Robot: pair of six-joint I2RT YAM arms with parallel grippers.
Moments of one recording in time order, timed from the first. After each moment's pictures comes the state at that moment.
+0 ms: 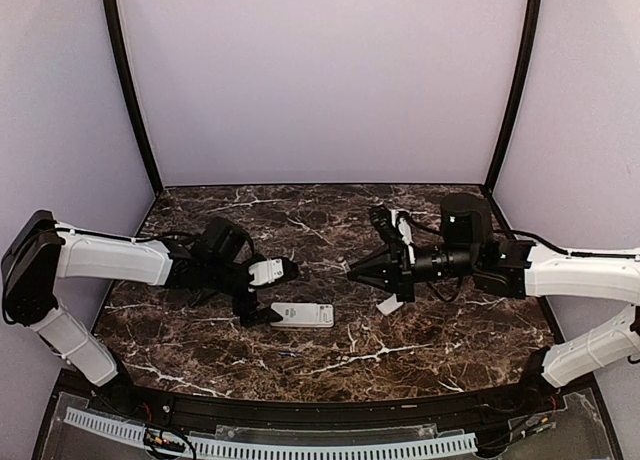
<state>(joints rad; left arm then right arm) -0.74 1.54 0.82 -0.18 0.28 0.60 0.88 1.22 0.76 0.15 -0.60 -0.06</state>
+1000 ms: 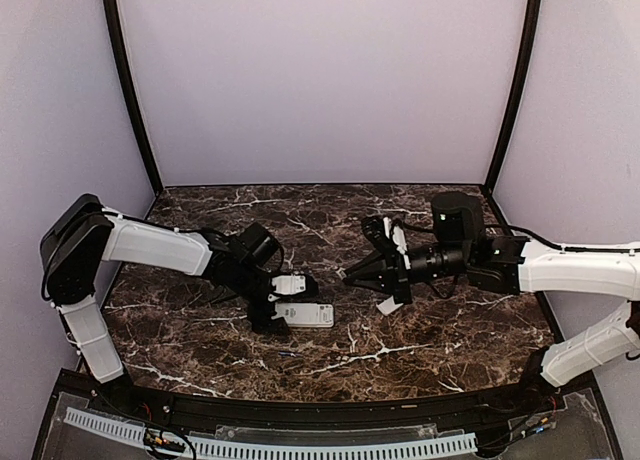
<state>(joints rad) -0.77 1.78 1.03 -0.39 0.31 0.65 0.88 1.27 0.80 0.10 -0.65 -0.27</state>
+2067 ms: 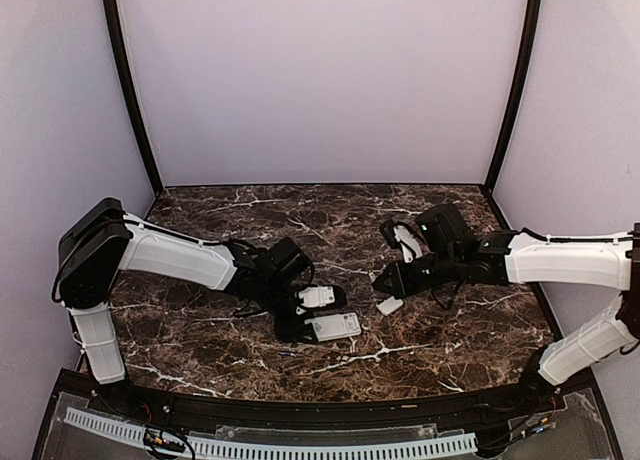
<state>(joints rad) -0.94 1.87 1.11 -0.35 0.26 0.42 0.80 1.35 0.82 -0.24 -0.23 0.40</state>
